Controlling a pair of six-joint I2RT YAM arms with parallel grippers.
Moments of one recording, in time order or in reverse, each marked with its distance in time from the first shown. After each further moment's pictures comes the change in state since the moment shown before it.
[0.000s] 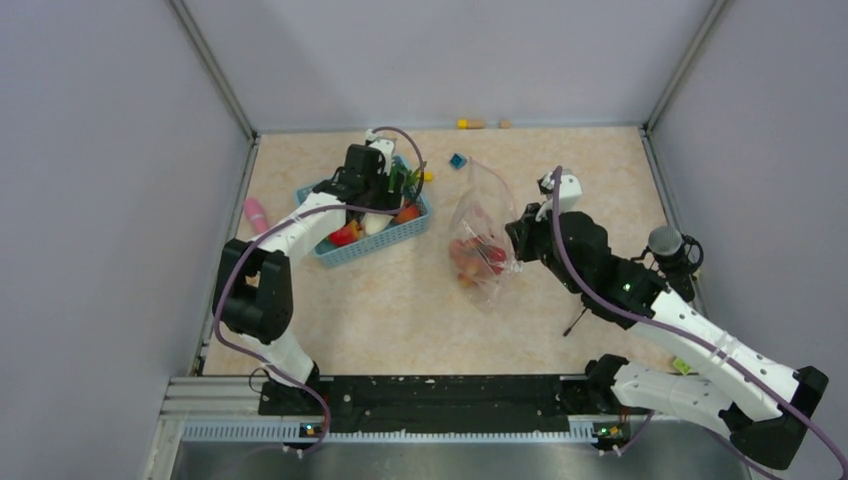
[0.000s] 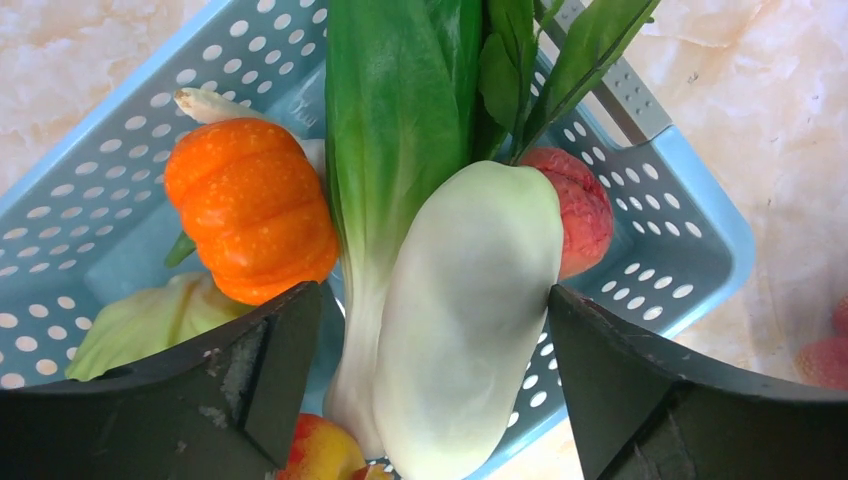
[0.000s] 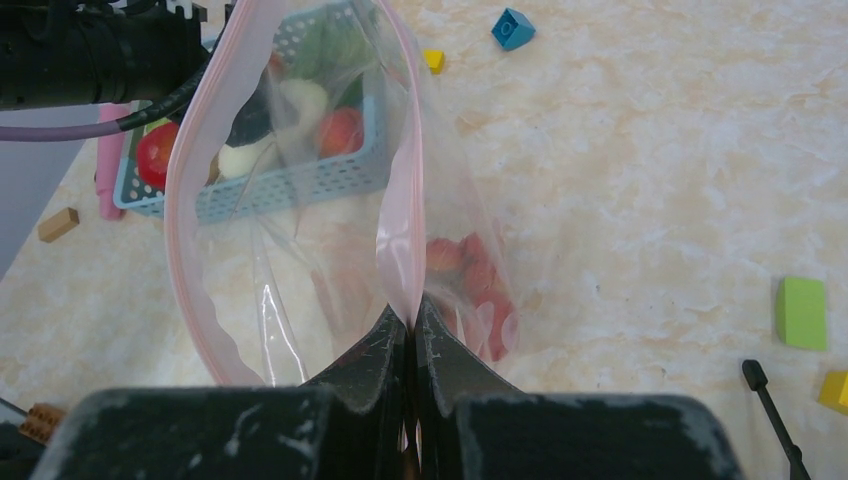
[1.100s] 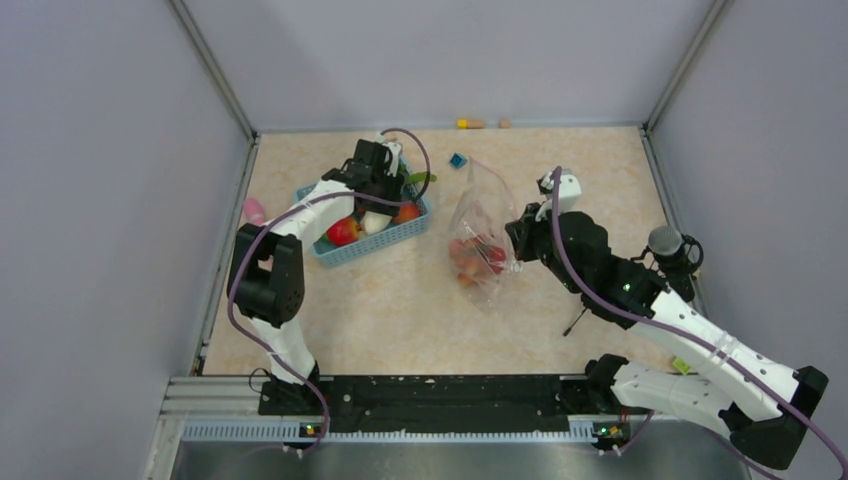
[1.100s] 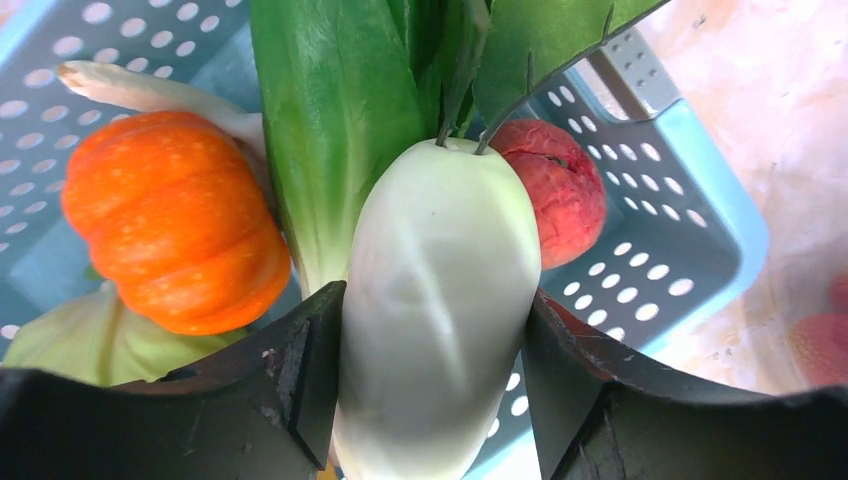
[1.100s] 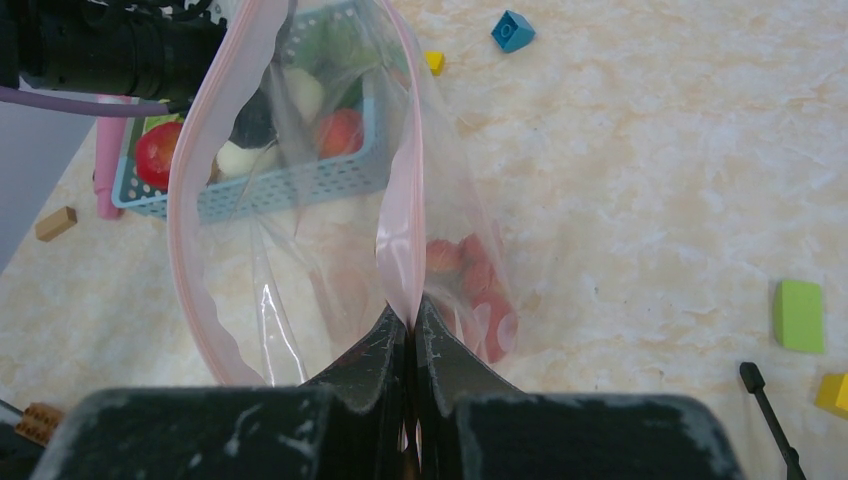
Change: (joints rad) left arm 0.003 0.138 0.134 -0.147 0.062 -0.012; right arm 0.000 -0.001 -0.002 0.005 0.000 -0.008
